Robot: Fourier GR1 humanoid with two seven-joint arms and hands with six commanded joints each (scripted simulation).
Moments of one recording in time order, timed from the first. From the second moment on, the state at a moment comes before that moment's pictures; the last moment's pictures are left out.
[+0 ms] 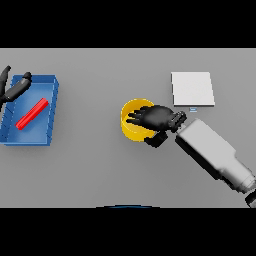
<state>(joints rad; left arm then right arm) -0.57 0.91 -0.64 -1.18 0.48 0.33 0.36 -0.69 -0.37 0.71 -1.17 0.91 0.50 -0.20</state>
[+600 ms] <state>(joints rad) -0.58 0.92 -0.64 -1.17 0.48 0.33 0.35 -0.68 -0.37 0.73 -1.17 0.92 0.48 -0.24</state>
